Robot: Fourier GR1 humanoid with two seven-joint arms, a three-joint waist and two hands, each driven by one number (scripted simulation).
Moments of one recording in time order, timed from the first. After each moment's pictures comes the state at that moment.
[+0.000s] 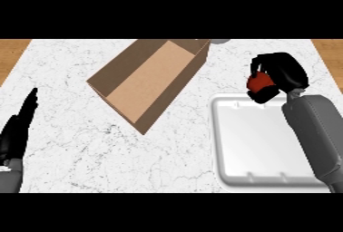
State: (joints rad) left arm -0.10 0.40 0.13 -1.34 -0.18 0.13 0.07; right arm -0.69 -0.38 0.08 -0.94 0.93 -0.01 -0.11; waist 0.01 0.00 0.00
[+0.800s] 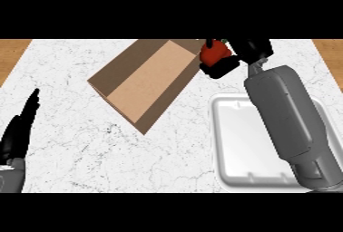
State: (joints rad) left arm -0.11 0.38 0.14 -1.30 -0.20 0.12 0.04; right arm -0.92 -0.18 0.05 -1.06 0.82 0.06 -0.08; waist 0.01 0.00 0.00
